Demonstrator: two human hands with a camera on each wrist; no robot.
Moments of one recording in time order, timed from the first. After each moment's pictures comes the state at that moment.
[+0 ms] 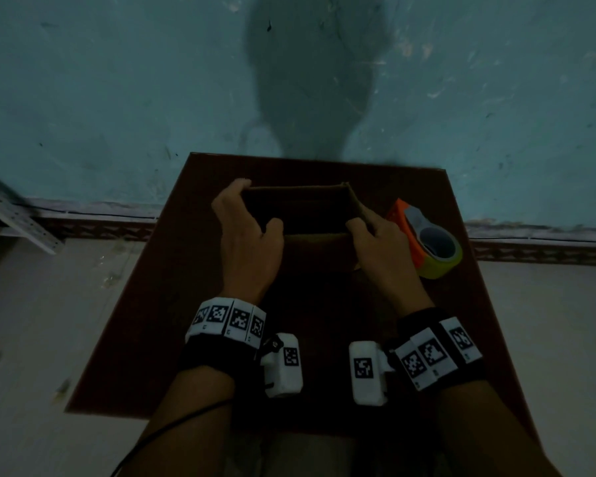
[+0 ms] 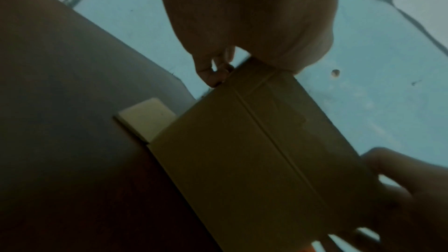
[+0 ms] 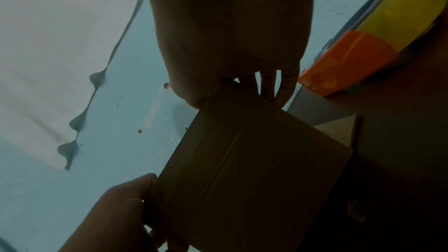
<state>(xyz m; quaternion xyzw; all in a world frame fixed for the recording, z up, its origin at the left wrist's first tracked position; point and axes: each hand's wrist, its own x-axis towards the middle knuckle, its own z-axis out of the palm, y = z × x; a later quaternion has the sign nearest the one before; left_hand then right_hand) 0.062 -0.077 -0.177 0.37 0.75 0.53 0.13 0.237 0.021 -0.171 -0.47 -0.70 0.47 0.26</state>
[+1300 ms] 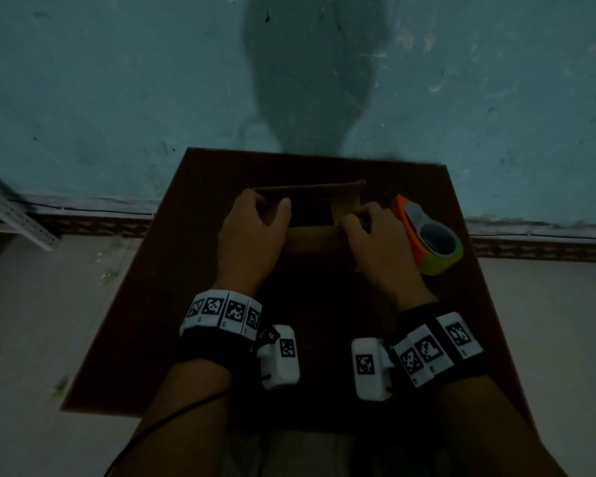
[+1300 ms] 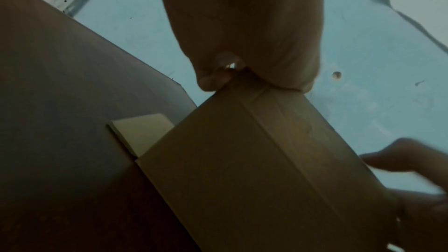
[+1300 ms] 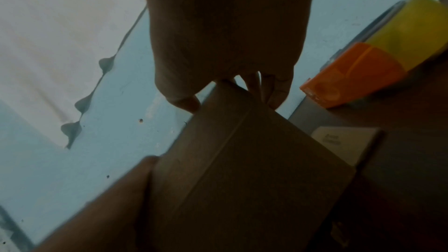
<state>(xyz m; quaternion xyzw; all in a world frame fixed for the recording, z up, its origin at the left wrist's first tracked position) 0.052 -0.066 -0.179 0.38 0.80 0.44 0.15 0.229 0.022 -0.174 -0.51 -0.73 0.39 0.22</state>
